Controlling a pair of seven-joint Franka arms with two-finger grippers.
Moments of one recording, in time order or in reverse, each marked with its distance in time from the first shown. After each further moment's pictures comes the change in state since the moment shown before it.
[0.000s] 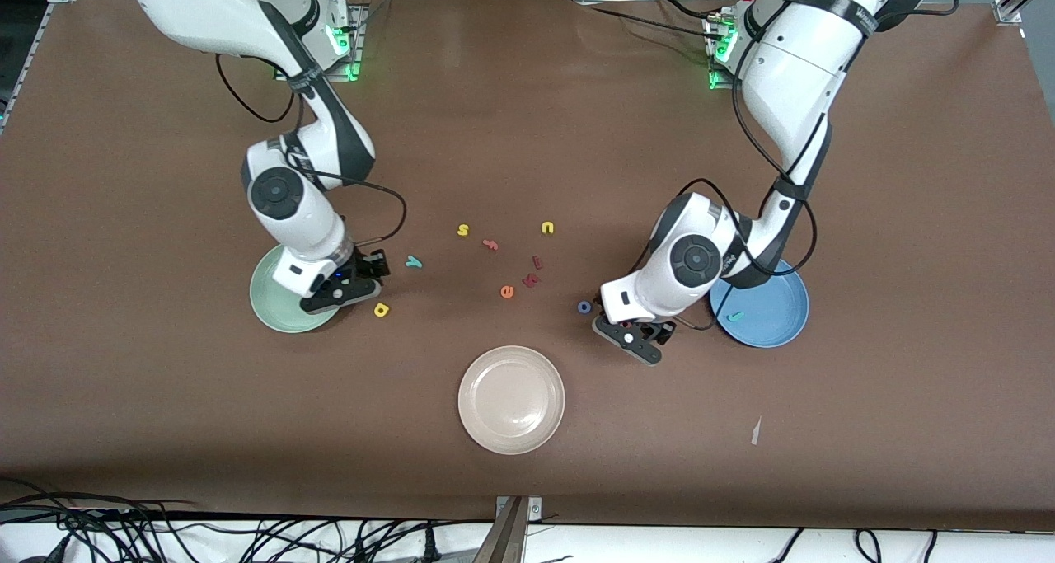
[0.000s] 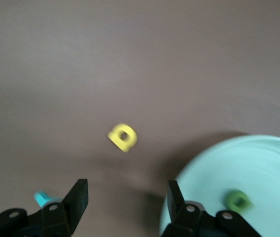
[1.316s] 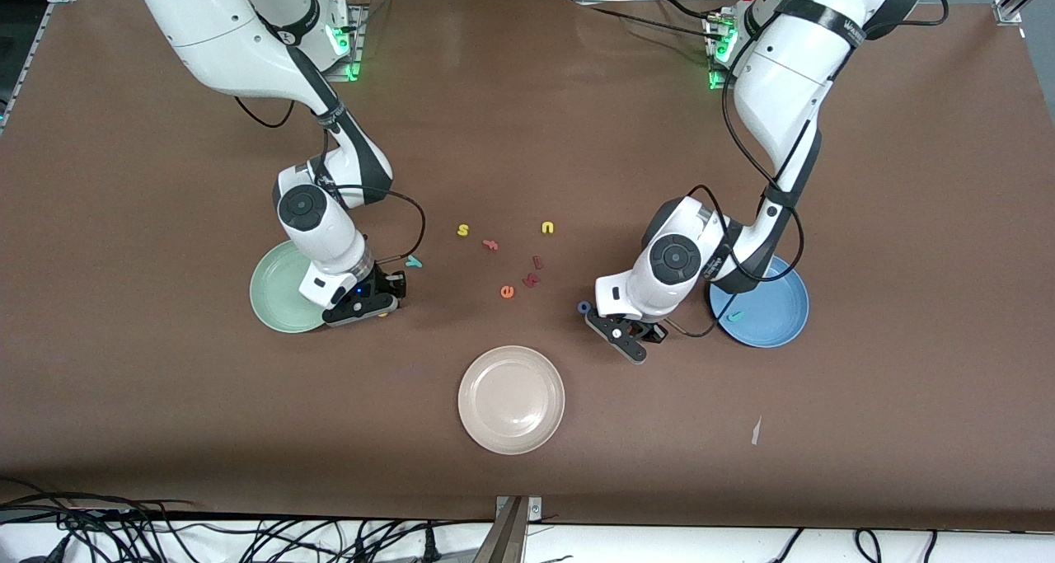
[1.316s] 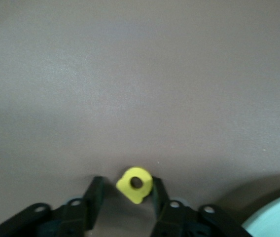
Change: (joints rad) left arm -0.001 0.035 0.008 0.010 0.137 0.001 0.059; right arm 0.004 0.132 -0.009 0.011 0.000 0.218 0.022
